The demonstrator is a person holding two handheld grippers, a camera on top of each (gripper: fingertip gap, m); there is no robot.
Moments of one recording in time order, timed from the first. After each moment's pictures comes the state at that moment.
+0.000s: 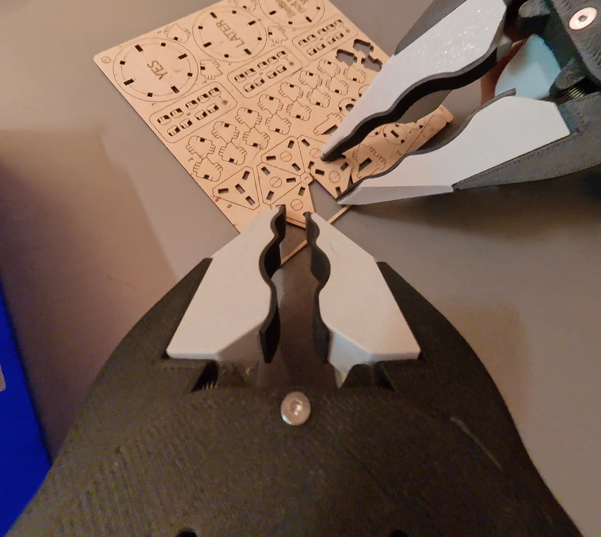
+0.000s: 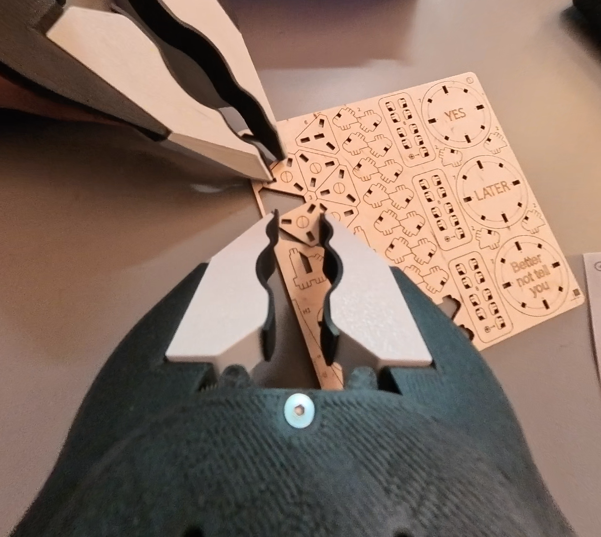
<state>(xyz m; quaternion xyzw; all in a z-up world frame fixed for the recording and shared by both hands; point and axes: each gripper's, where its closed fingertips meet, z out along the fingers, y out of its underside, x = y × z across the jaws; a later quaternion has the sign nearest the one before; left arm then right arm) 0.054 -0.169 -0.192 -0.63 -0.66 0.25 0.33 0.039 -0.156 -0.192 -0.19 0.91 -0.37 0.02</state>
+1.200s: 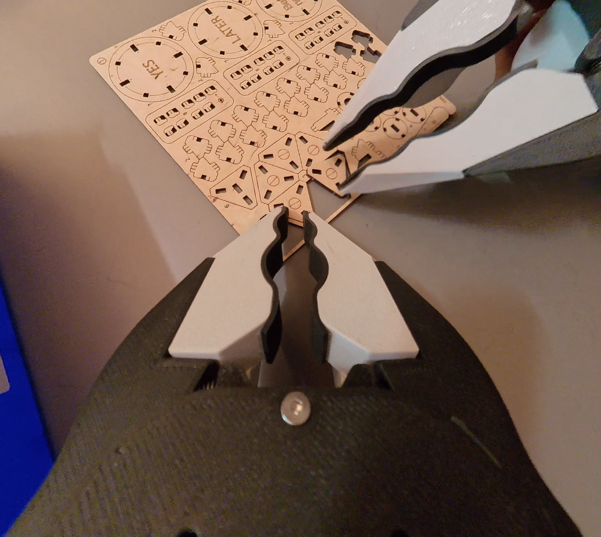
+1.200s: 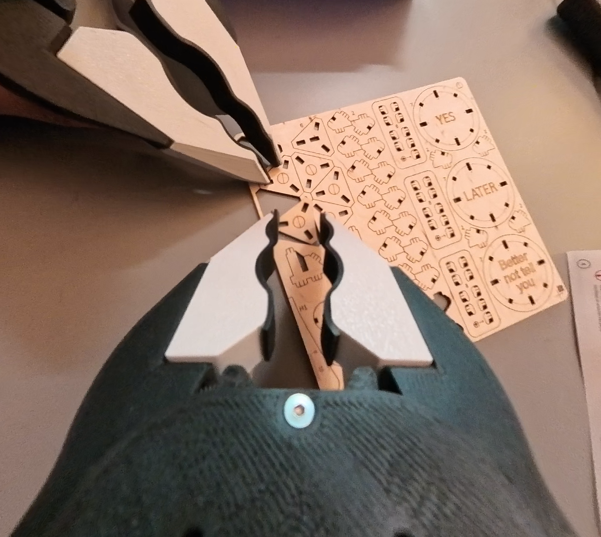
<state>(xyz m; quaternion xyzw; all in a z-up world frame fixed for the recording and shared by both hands) 0.054 -0.168 -0.194 -0.64 -0.65 0.25 0.32 0.035 -0.156 -0.187 -0.19 0.91 -0.38 0.01</state>
